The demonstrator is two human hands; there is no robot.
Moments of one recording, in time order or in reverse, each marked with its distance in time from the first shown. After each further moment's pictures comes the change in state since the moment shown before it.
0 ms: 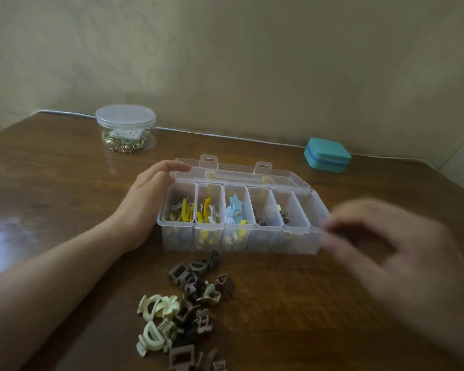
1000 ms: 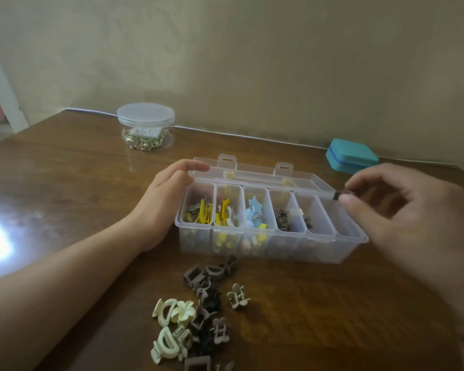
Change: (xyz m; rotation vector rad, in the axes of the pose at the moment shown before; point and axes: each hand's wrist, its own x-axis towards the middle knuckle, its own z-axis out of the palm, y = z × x) left_hand 0.008 -0.009 0.000 0.027 0.011 0.033; right_hand 0.037 0.030 0.014 -0.074 0.119 0.253
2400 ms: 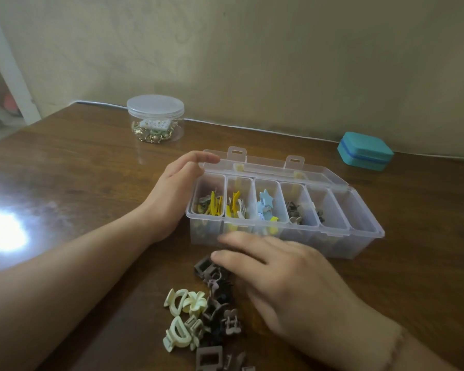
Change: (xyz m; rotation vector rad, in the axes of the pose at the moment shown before) left_hand -0.006 0.008 0.002 -0.033 0.028 -0.032; right_hand -0.044 -0.052 0.083 -0.064 -0.418 -0.589
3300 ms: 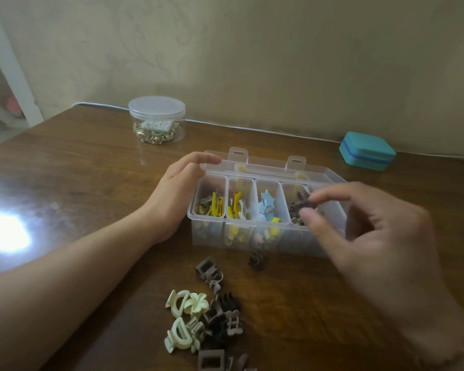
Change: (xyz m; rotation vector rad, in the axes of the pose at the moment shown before) left_hand 0.000 0.000 0.000 0.048 -0.019 0.023; right_hand -0.012 0.027 -0.047 0.231 0.466 0.350
